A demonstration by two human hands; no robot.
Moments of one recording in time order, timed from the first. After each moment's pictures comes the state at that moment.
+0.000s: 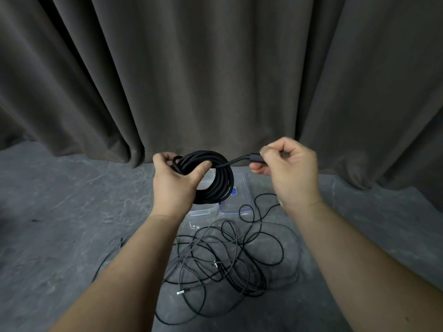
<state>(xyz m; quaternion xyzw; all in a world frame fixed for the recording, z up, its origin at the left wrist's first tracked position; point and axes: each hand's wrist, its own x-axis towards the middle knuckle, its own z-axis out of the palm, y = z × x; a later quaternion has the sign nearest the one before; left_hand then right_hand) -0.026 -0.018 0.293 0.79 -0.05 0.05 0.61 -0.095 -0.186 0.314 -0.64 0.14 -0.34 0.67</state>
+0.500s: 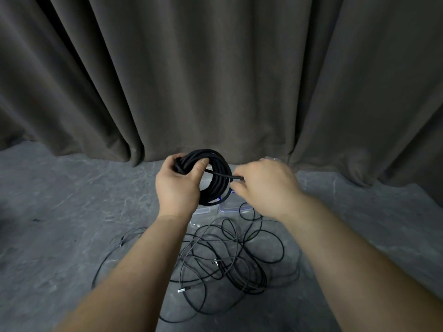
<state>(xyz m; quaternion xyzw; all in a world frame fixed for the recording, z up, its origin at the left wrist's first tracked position) -0.032 -0.033 0.285 0.74 -0.04 0.08 0.67 -0.102 -0.170 0.320 -0.99 0.04 -0.09 0.07</state>
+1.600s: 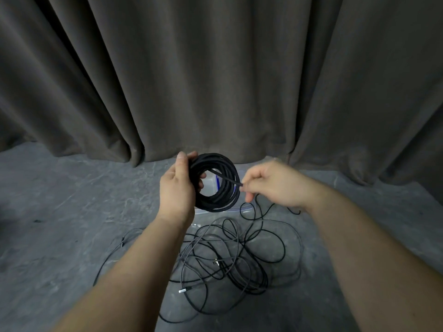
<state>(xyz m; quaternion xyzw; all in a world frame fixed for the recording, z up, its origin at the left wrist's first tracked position) -0.036 -0.033 0.288 0.66 -0.01 -0.04 0.75 -0.103 -0.199 0.318 -0.89 0.06 0.06 0.45</state>
